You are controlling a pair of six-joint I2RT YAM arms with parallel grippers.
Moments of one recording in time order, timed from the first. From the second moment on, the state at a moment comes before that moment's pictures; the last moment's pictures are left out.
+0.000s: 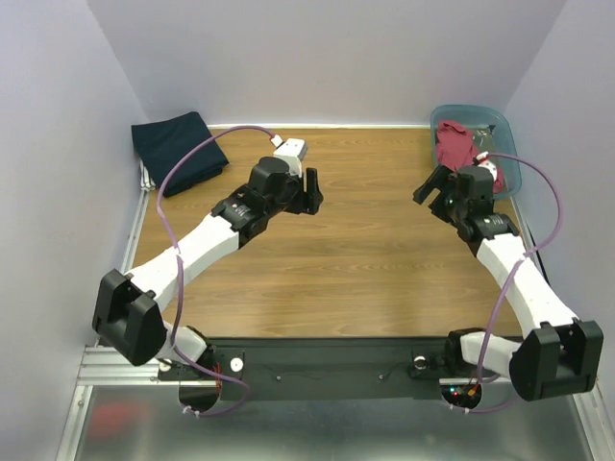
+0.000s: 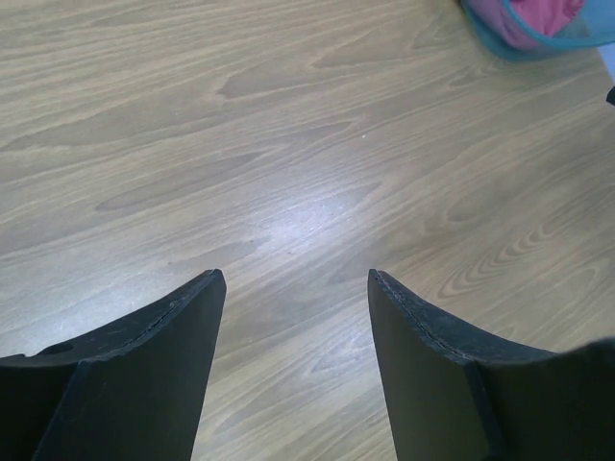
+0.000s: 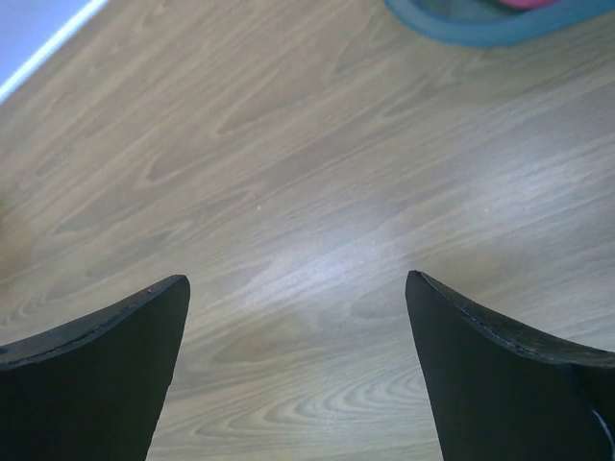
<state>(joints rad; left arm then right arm) -0.65 1.39 1.14 -0.19 -0.03 -0.35 0.11 1.16 0.92 -0.35 0.13 0.64</state>
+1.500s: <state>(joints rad) -0.60 1.25 1.16 -0.28 0.04 -0.32 -0.24 2.43 2.09 -0.37 0.11 0.59</state>
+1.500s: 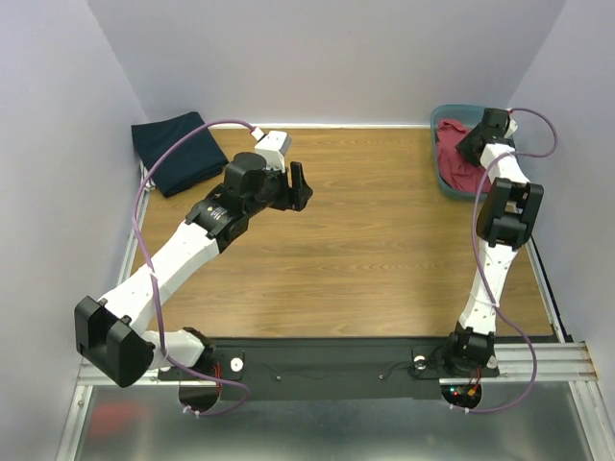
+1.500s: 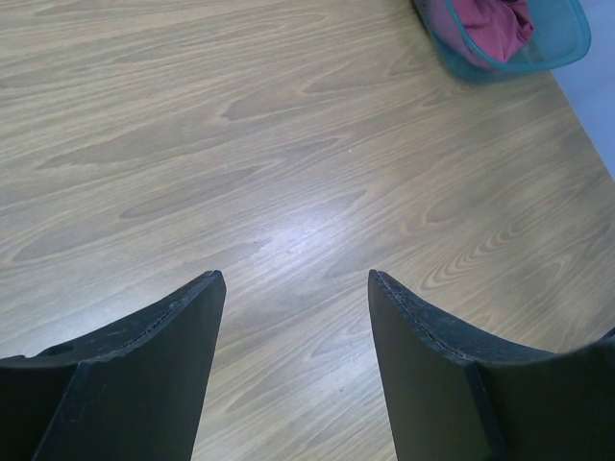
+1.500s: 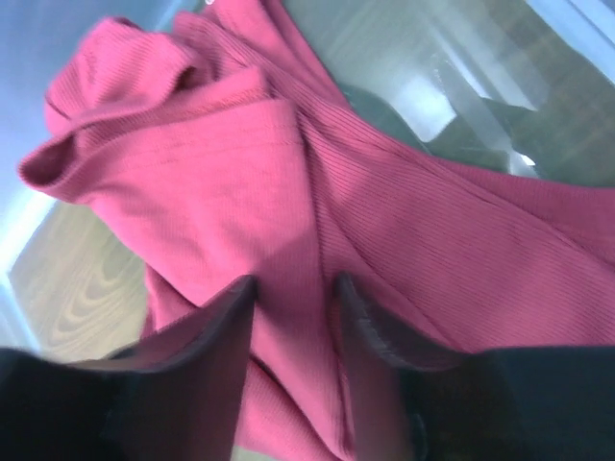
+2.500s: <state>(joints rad) -0.55 1.26 1.16 -0.27 0.03 -0.34 -0.24 1.94 2.16 -0.39 0.01 0.58</state>
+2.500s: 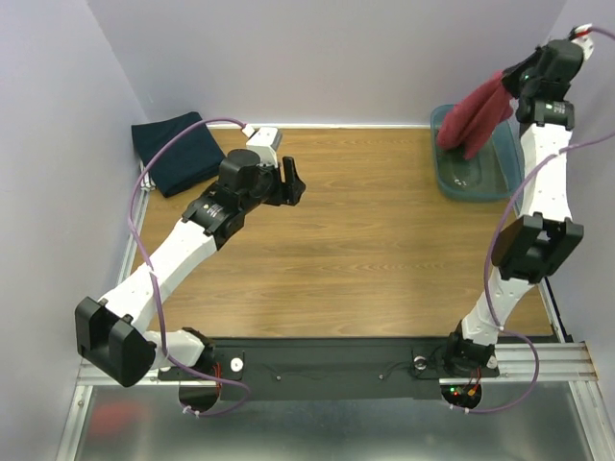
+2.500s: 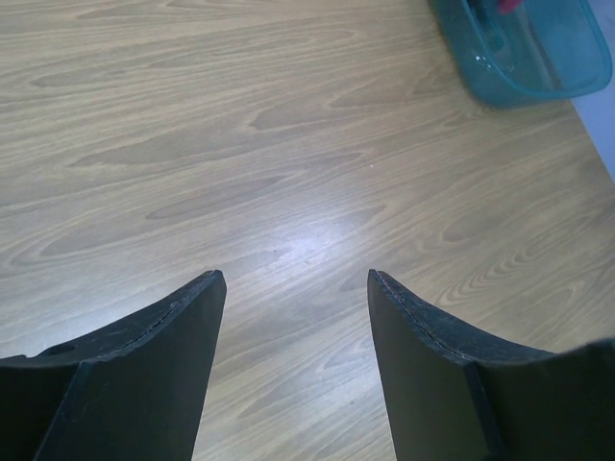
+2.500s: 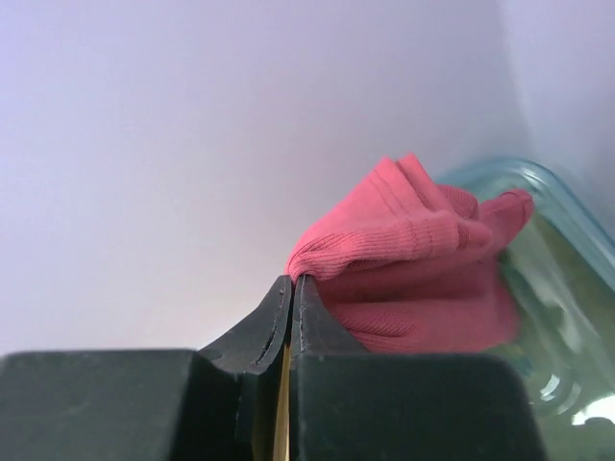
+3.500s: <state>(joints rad) -0.38 1.28 0.76 -0.02 0.17 -0.70 0.56 0.96 0.51 -0.19 -0.15 0.62</state>
